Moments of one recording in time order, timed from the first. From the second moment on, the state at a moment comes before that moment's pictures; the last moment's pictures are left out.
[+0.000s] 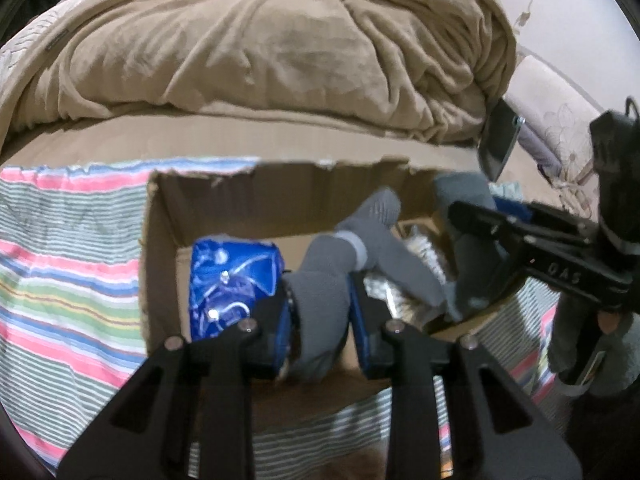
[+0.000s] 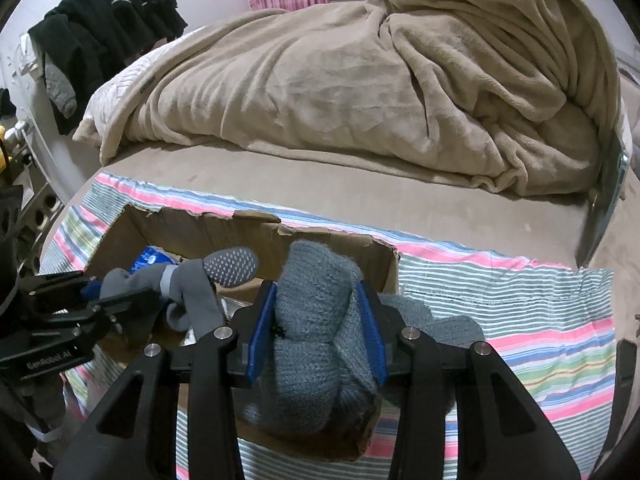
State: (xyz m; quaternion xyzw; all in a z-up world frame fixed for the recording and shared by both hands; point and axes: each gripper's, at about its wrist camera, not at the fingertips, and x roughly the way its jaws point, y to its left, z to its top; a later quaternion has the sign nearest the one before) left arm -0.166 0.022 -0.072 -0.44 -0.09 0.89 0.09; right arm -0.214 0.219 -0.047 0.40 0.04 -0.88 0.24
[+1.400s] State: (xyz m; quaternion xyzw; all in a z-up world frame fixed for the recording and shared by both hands) left arm -0.063 0.013 -0.018 -0.40 -0.11 0.90 0.09; right arm -0.110 0.250 -0.003 0.38 0.01 -0.90 0.23
